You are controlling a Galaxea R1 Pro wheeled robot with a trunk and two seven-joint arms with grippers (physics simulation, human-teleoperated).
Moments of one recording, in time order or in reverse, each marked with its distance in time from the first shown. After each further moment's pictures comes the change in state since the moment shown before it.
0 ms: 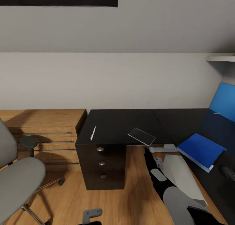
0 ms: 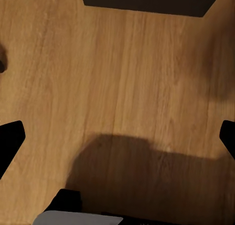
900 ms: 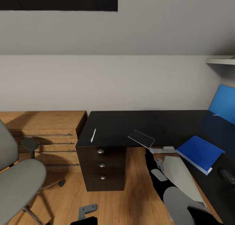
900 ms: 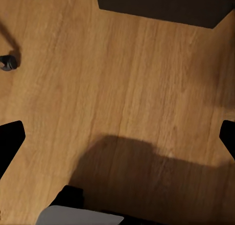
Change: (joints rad) left arm 0.000 0.022 0.065 -0.001 0.029 0.009 0.000; right arm 0.000 0.000 -0.021 0.005 -0.030 0.002 -0.012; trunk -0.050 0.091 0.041
